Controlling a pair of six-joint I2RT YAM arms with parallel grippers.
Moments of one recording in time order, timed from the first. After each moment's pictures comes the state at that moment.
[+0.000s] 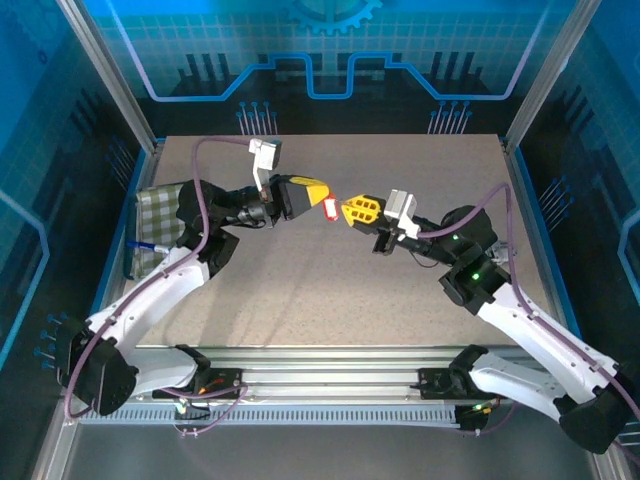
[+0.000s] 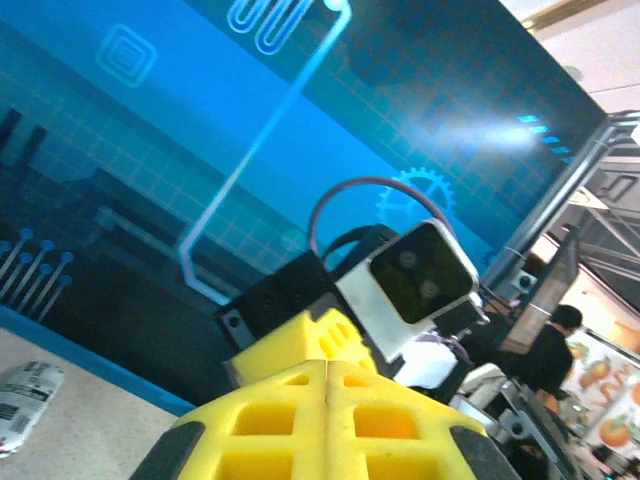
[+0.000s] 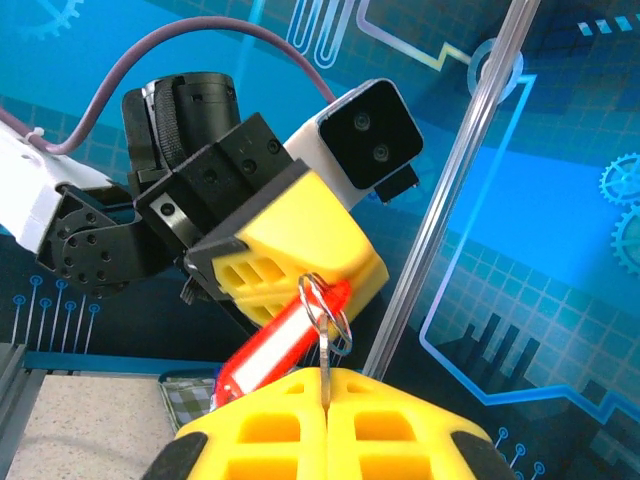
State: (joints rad) left arm -0.47 1.22 1.00 0.72 0.92 -1.05; right arm 0.66 0.95 0.90 0.30 -0.51 -0.23
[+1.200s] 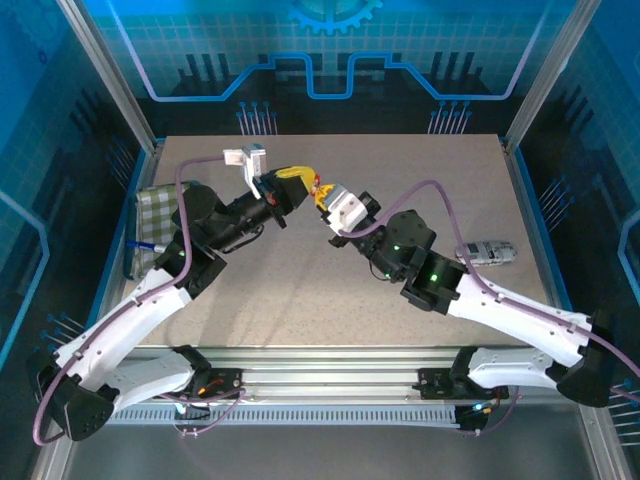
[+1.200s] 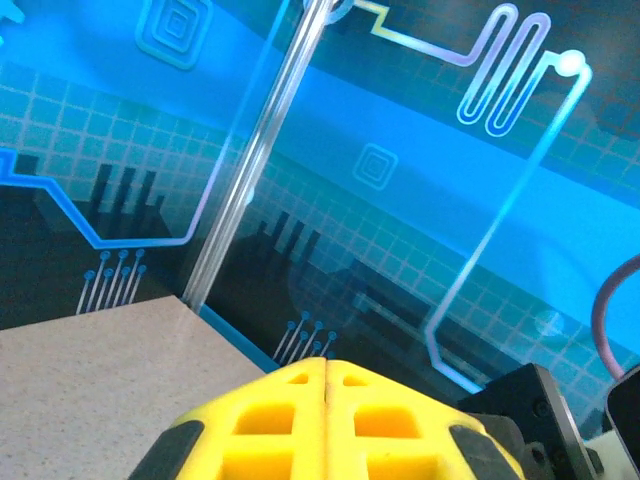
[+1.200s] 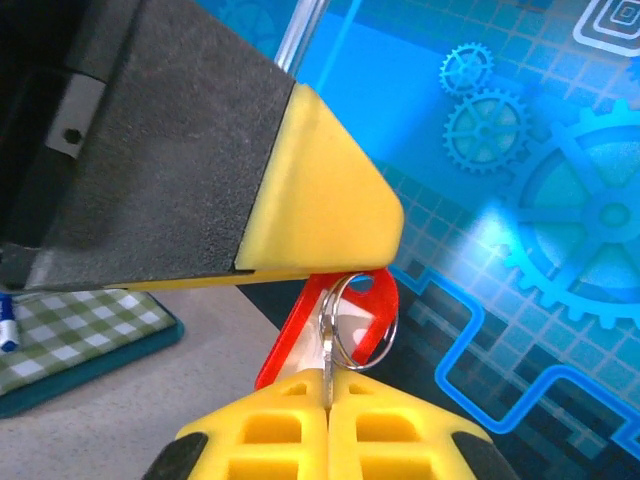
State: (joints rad) left arm -0.60 1.05 1.03 0.23 0.31 -0.51; right arm 1.01 1.16 1.05 0.22 0.33 -0.49
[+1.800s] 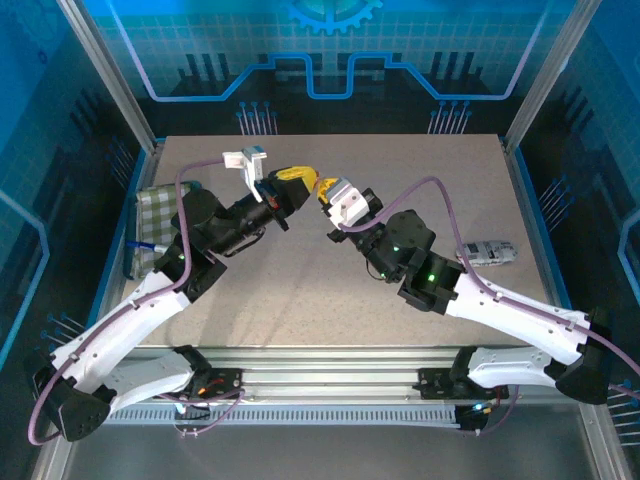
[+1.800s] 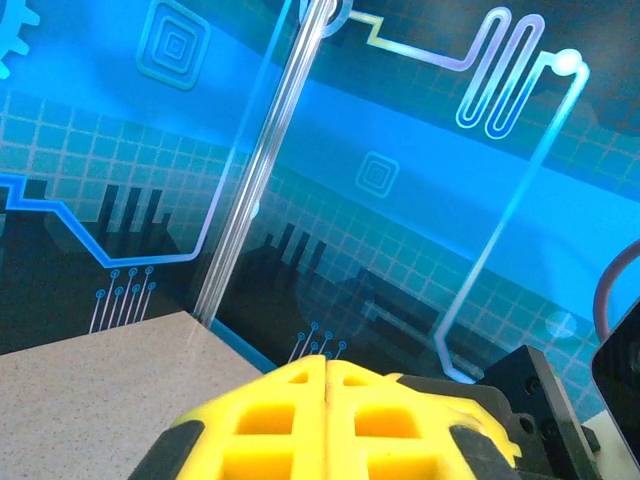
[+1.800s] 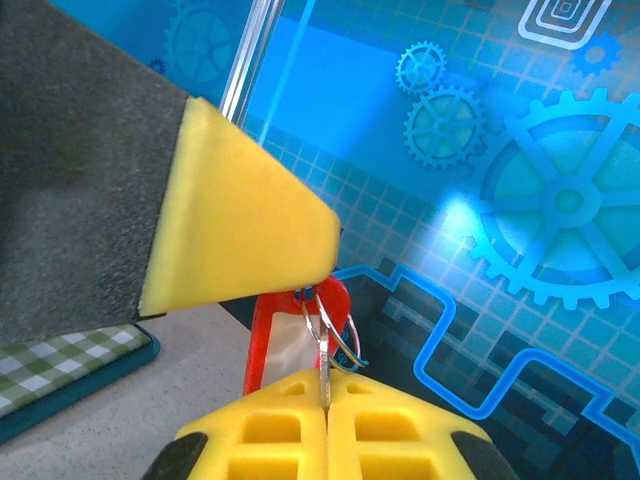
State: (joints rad) left arm -0.63 1.04 1.02 0.23 0.26 -0.47; right arm 1.03 1.16 1.06 0.25 0.42 -0.45
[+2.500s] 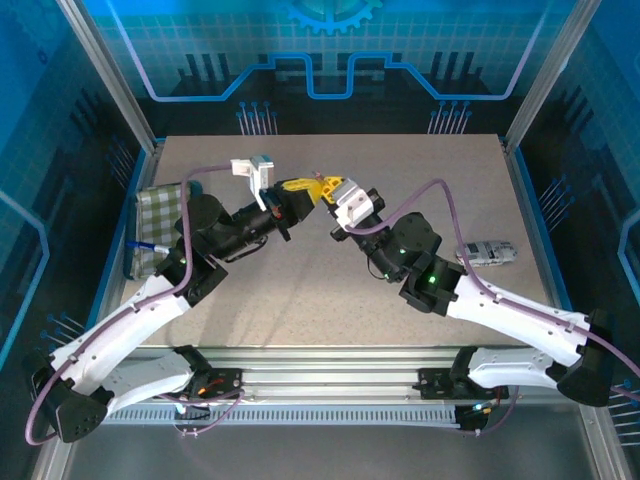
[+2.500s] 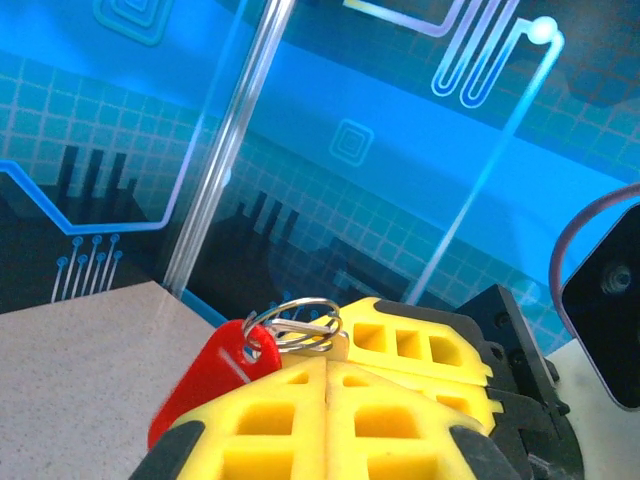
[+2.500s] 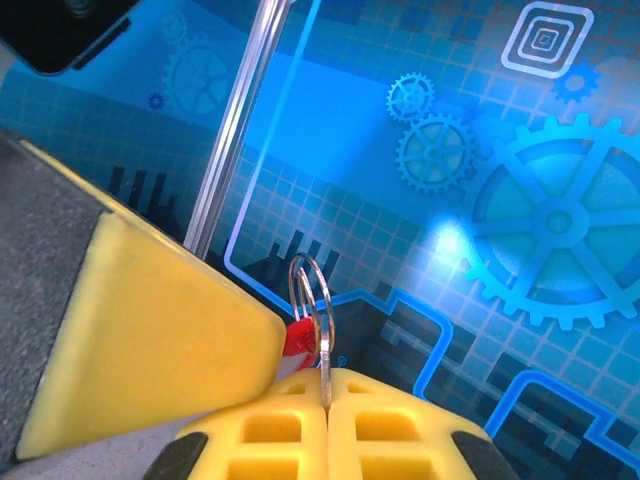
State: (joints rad) left arm -0.65 1.03 0.99 0.22 0.32 -0.50; right arm 1.01 1.14 1.00 0.35 0.37 -0.46
